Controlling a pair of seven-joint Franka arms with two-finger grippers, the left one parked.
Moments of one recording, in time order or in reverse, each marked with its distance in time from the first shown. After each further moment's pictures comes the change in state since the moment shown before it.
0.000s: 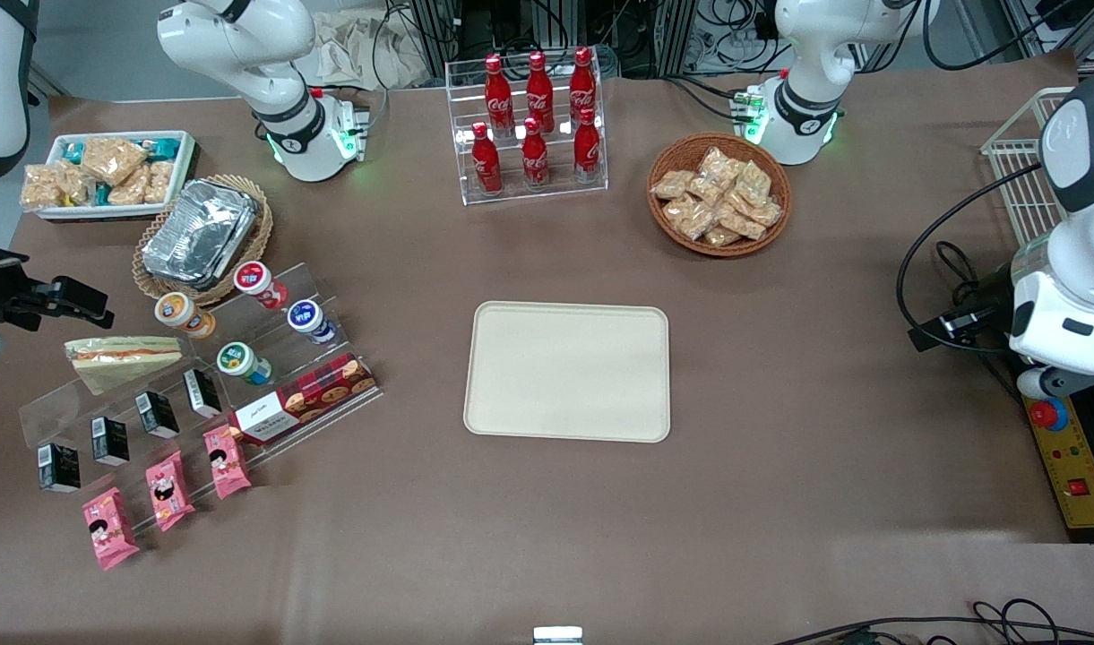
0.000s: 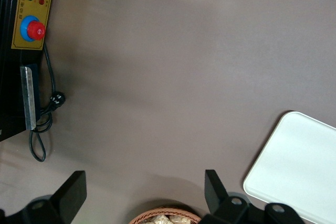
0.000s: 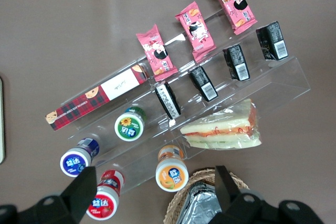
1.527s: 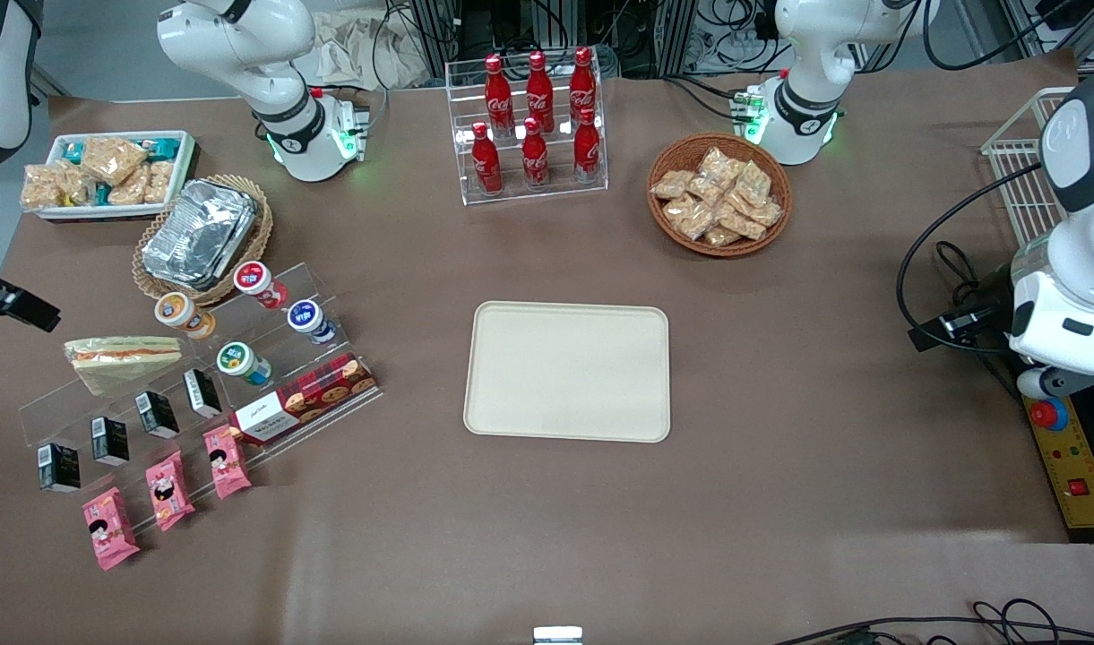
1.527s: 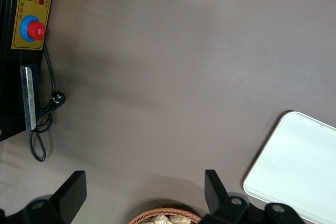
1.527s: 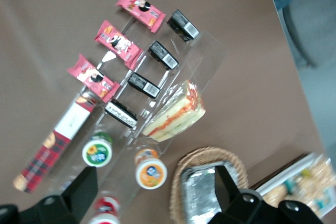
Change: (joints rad) arm 0.026 0.019 0.007 0.104 -0.199 -0.086 0.547
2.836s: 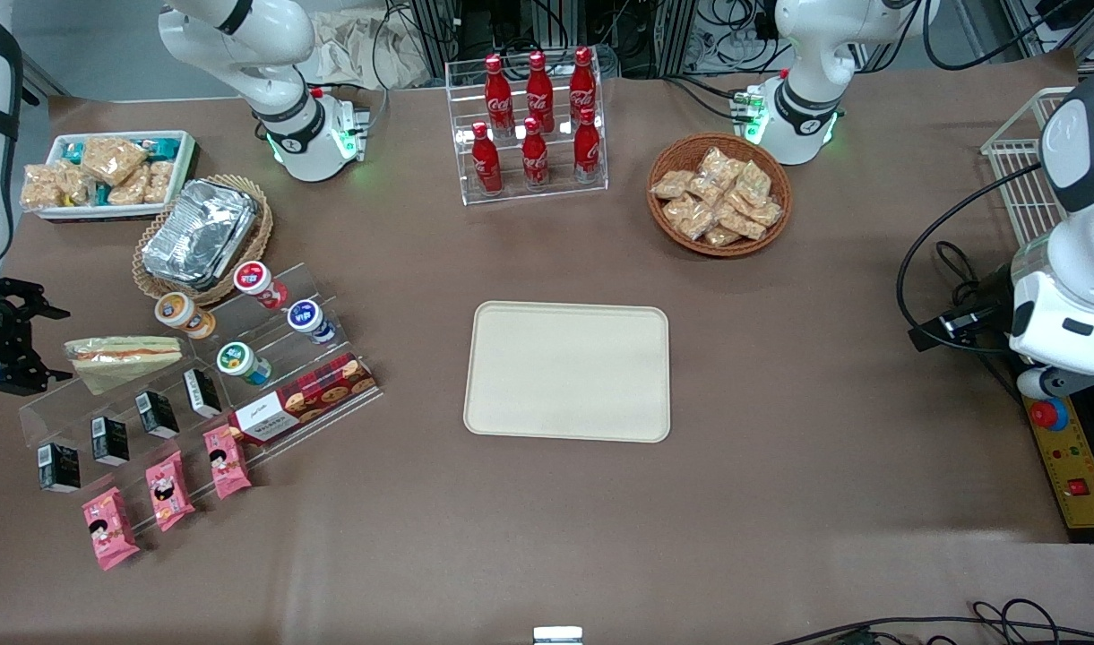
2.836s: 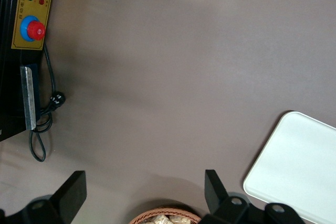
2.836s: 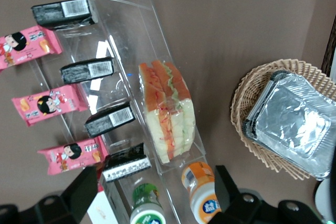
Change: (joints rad) arm -0.173 0.149 -0.028 -0.134 0.209 0.167 0.687
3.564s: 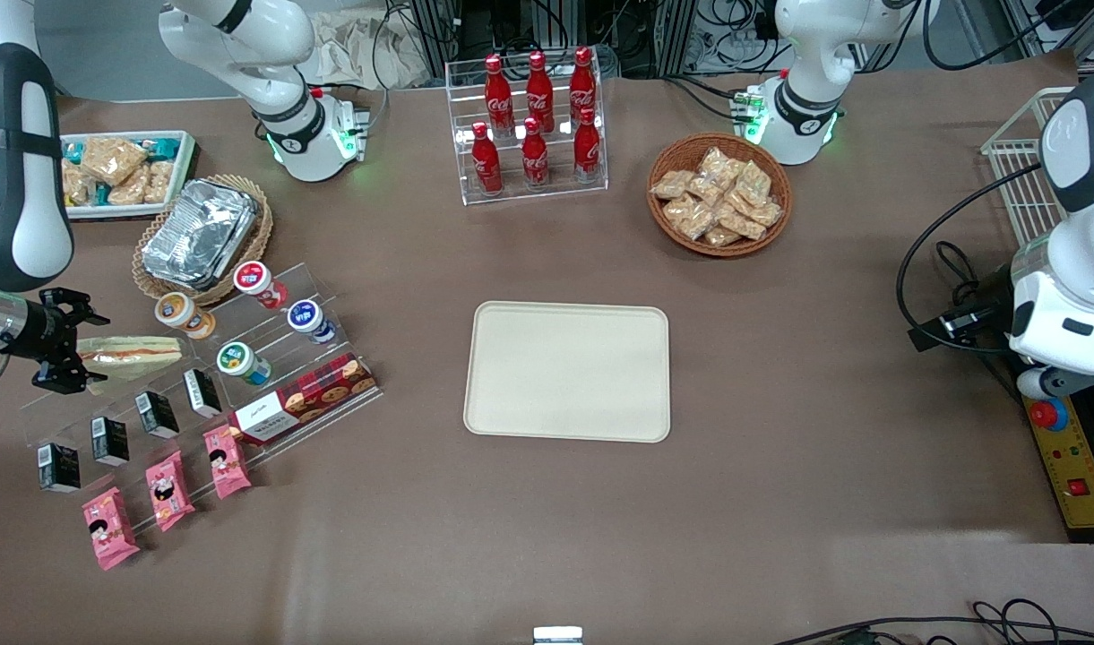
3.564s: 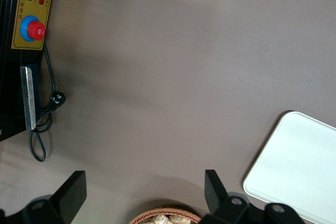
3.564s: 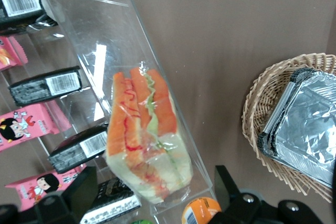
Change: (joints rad) arm -0.021 -0.034 -0.004 -0.247 -0.002 0.248 0.017
